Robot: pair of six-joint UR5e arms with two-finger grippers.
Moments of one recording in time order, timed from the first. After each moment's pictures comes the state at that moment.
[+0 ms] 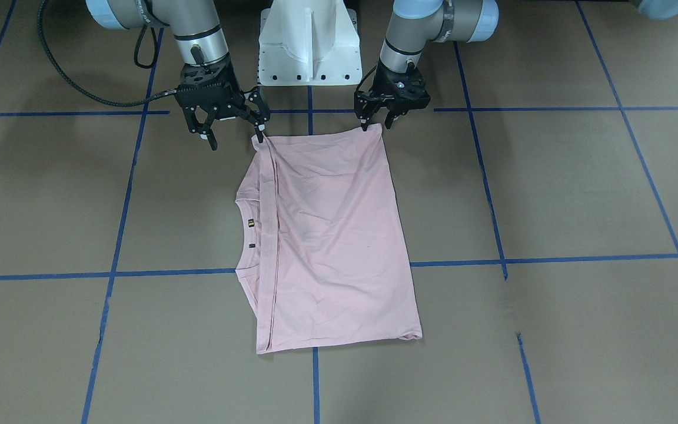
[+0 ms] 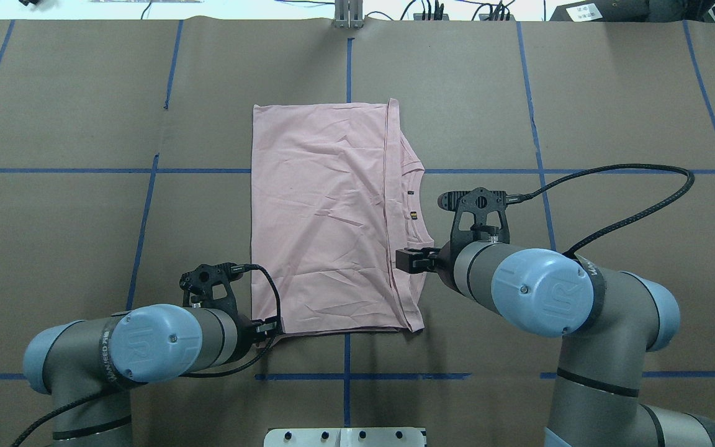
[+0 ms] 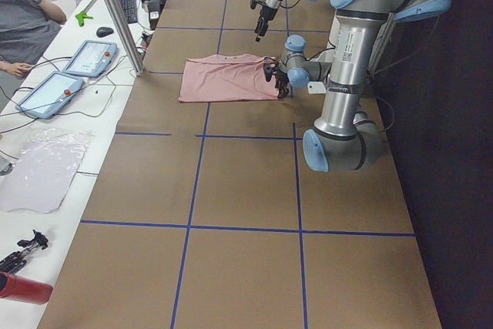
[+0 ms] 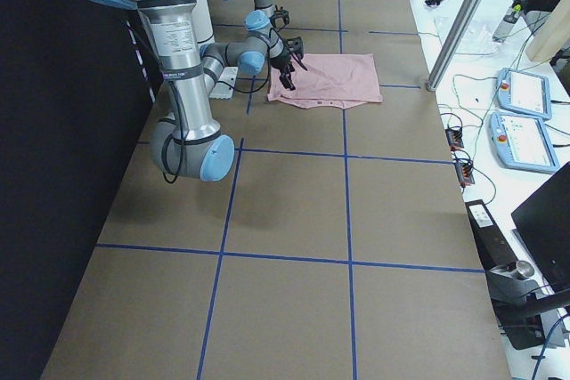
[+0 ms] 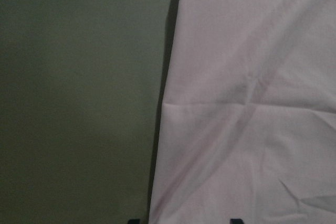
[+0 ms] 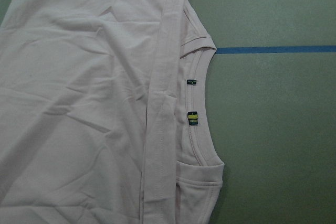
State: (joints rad) left arm -0.24 -1.89 -1.93 -1.84 -1.60 -1.63; right arm 0.35 -1.23 2.04 -1.38 1.44 1.30
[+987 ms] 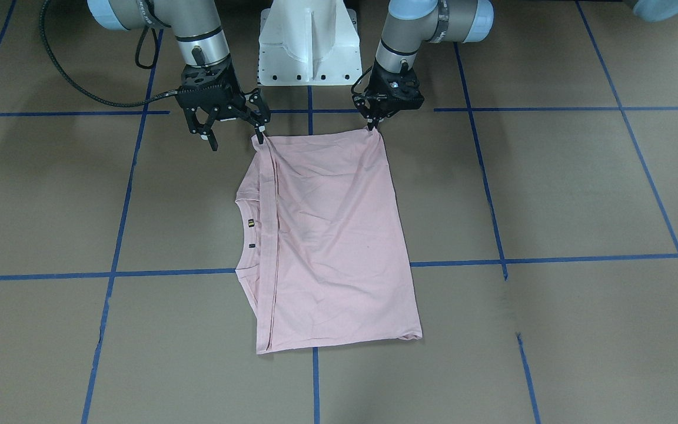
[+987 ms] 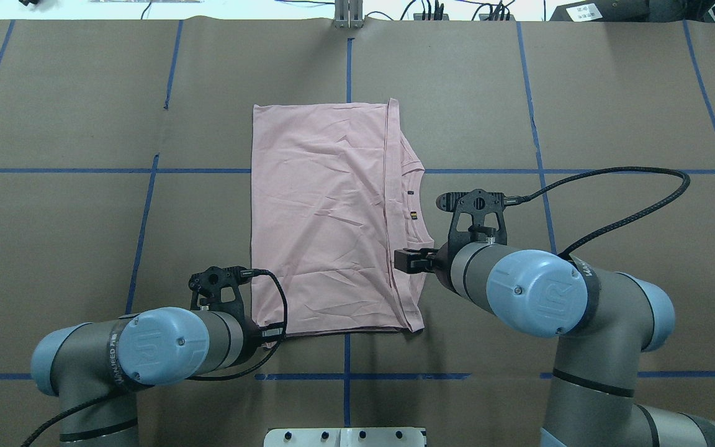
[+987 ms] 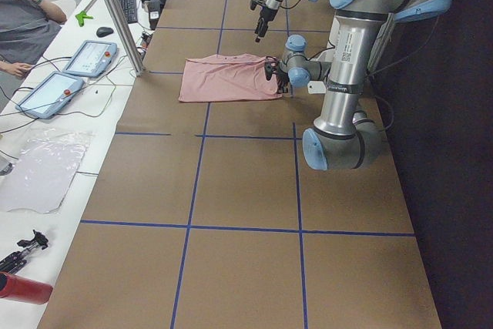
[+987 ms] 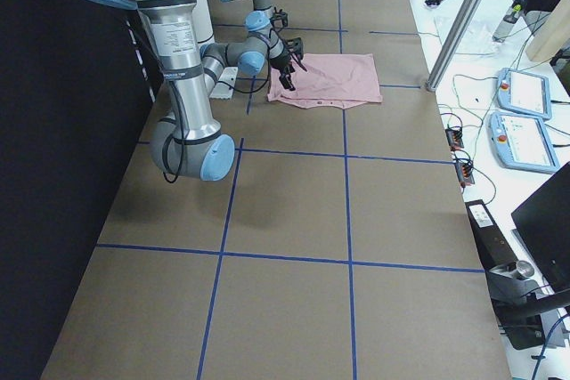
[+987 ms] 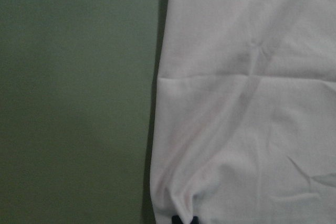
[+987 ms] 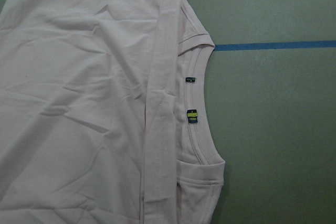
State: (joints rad) left arm -0.23 -1.90 -1.92 -1.84 -1.60 -1.57; right arm 0.34 -1.22 2.02 -1.39 1.44 1.34
